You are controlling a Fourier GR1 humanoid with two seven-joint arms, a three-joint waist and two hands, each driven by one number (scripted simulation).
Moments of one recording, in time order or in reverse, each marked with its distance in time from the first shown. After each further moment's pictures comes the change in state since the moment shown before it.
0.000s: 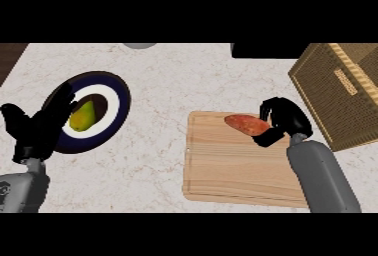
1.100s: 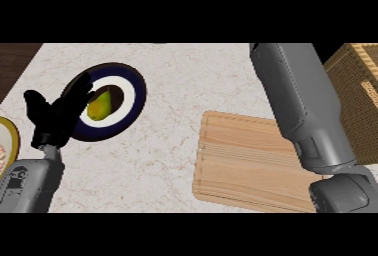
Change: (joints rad) left arm -0.093 -0.027 -0.053 0.031 -0.016 -0.023 0.019; right arm -0.772 0.062 -0.215 0.327 0.572 -0.732 0.914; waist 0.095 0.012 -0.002
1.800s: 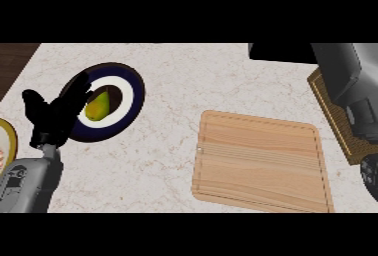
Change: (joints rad) left arm -0.005 0.002 0.014 0.020 -0.001 -0.001 -0.015; right arm -0.207 -0.211 -0.099 0.259 0.250 0.014 0.094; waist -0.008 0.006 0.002
